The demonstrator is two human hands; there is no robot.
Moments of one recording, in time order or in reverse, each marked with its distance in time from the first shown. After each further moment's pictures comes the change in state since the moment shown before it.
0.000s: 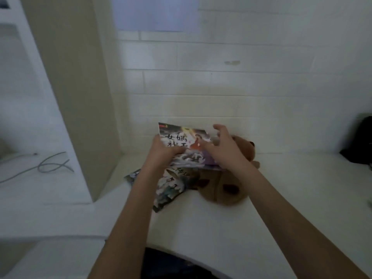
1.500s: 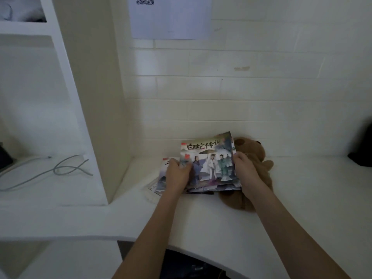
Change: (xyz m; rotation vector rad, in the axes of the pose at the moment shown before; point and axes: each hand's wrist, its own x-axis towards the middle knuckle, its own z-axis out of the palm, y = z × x) left_hand 0.003 -0.065 0.014 0.207 0.136 -0.083; right_hand 0.005 0.063 0.026 0.457 0.146 0.265
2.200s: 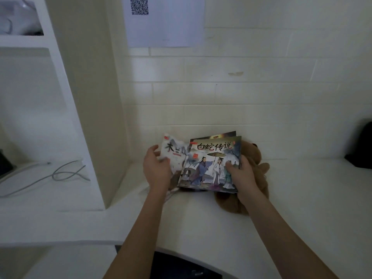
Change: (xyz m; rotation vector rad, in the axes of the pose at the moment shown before) left_hand 0.009 0.019 -0.034 -0.053 0.386 0.178; right_hand -0.009 0.008 -0.003 0.176 0.057 -0.071
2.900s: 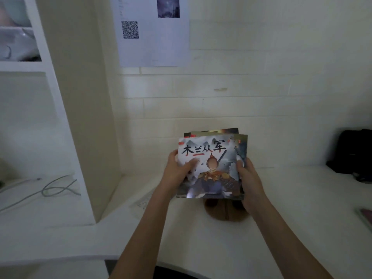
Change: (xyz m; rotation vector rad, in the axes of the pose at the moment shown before) left_hand -0.031 0.053 0.018 -0.224 -0.619 -0.044; right_hand -0.018 -0.038 -0.038 0.203 -0.024 -0.064
